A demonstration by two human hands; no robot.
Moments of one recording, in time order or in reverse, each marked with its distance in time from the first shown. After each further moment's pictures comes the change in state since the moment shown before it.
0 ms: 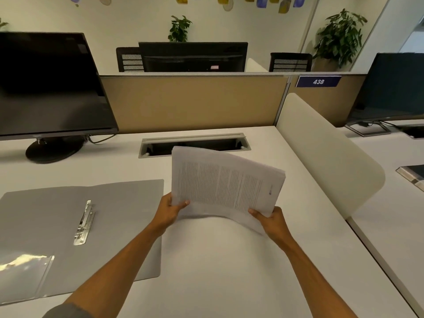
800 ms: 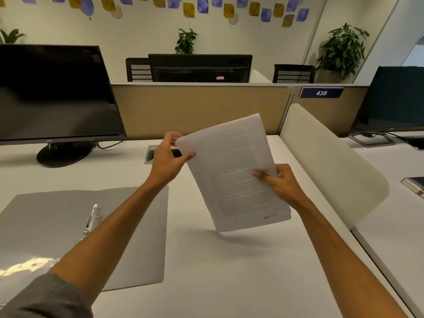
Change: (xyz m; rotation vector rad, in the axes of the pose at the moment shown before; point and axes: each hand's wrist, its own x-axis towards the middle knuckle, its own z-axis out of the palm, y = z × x) left_hand 0.036 0.132 -0.032 0.239 0.247 0.421; right_hand 0.041 -0.123 -0.011 -0.139 -0.186 -0.265
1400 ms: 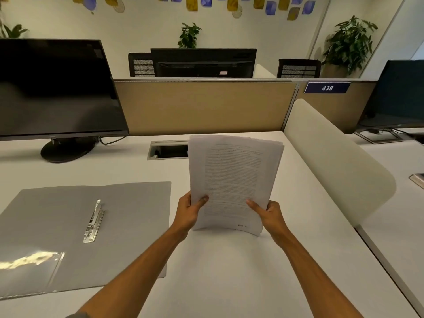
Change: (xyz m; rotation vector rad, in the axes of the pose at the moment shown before) left_hand -0.104 -0.058 0.069 -0.446 -0.152 -0.416; right_hand -0.048 0.073 0.054 0.278 0.110 0.238
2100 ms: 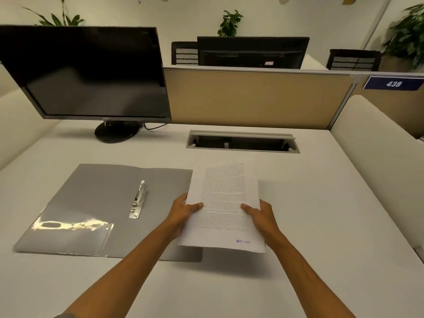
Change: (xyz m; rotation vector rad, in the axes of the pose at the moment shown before) left_hand -0.022 -0.022 -0.110 -0.018 0.144 -0.320; right_hand -0.002 0.029 0.108 -0.099 -0.160 0.133
